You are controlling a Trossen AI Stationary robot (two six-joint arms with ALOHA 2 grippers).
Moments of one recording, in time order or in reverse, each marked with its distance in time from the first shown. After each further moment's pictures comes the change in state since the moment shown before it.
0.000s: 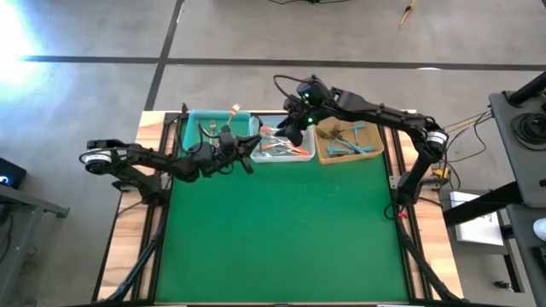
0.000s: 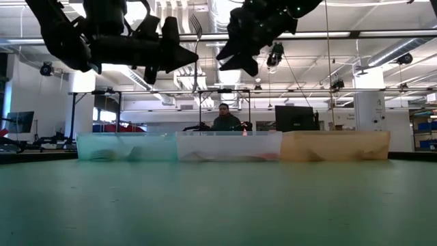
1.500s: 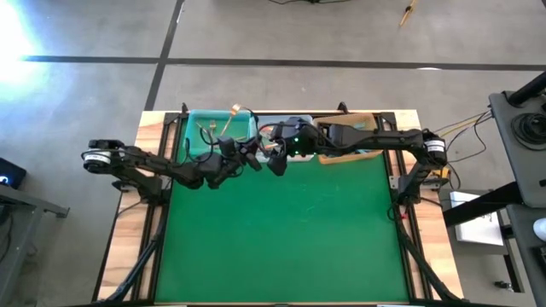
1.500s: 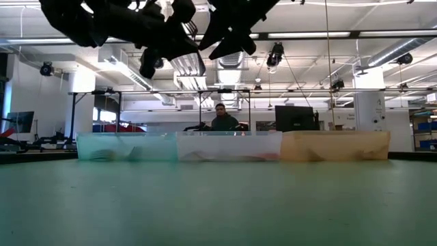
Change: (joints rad) left arm -0.191 0.001 0.157 -0.195 -0.454 -0.332; right arm 0.350 -0.003 0.001 0.054 0.620 0.124
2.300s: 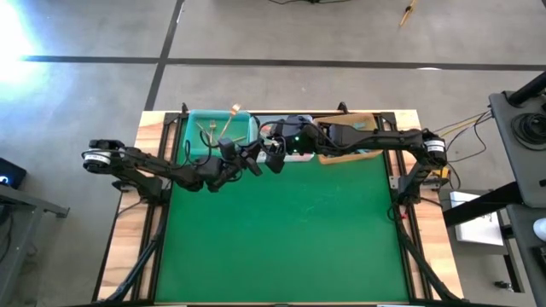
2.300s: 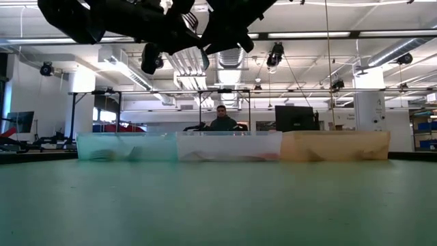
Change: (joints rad) left arm -0.046 0.000 0.015 0.021 0.008 0.011; right arm -0.001 0.001 -0.005 0.067 0.042 -0.006
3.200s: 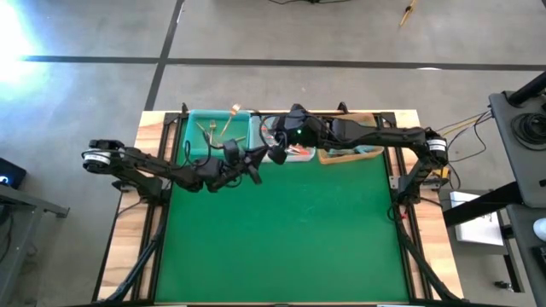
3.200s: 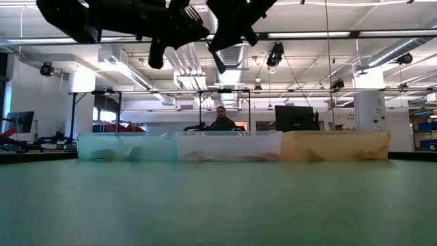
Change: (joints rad) left arm -0.005 -0.001 0.002 0.000 0.142 0.092; right arm -0.027 -0.011 0.026 -0.034 0.083 -0.141
